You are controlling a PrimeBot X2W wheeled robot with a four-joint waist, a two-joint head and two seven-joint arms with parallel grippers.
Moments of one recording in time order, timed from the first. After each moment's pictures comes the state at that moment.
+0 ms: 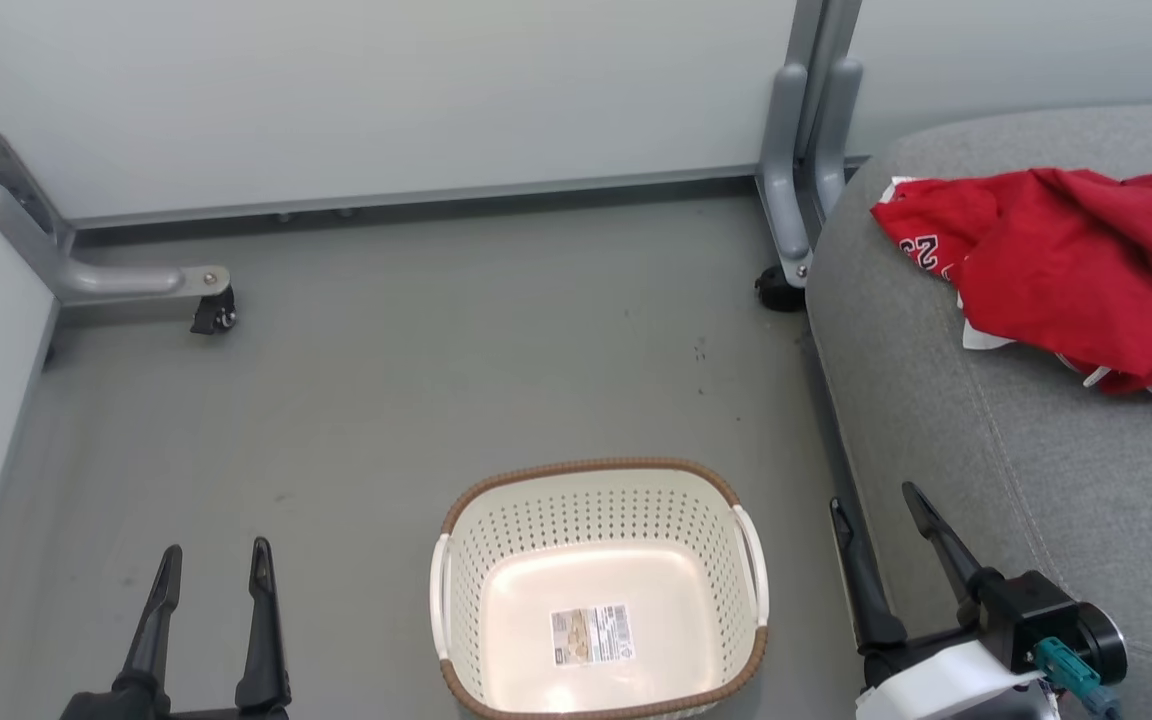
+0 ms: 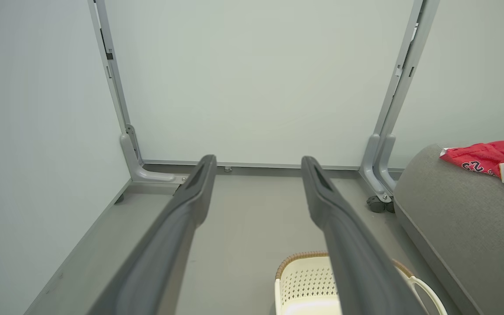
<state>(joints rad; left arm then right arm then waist) 0.18 0.05 0.03 -0.03 -0.17 -0.10 -0.26 0.06 -0.05 0.12 0.11 0.09 0.13 -0.26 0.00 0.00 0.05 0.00</state>
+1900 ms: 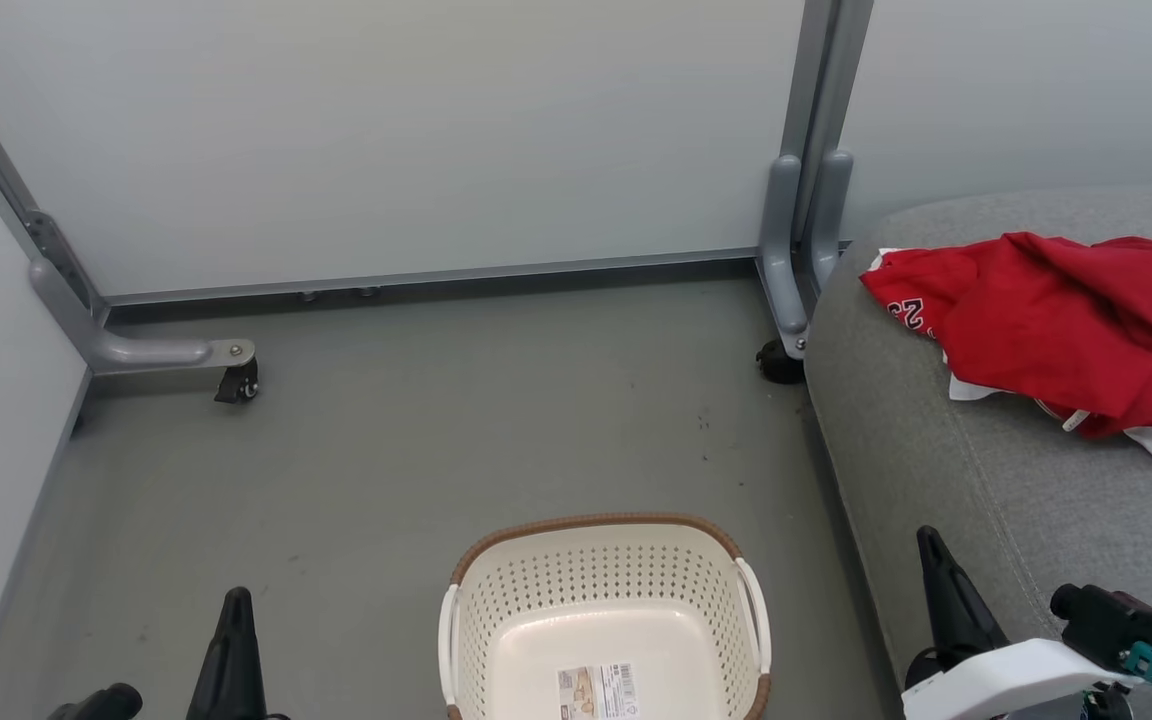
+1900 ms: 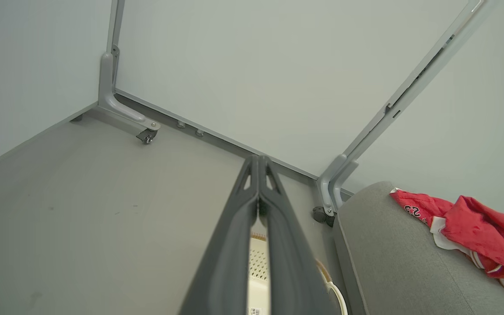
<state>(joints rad) 0.17 0.05 0.01 0.11 -0.57 -0.11 -0.17 0.09 -0.06 0.07 0.18 0.56 0.13 -0.18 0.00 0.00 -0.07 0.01</state>
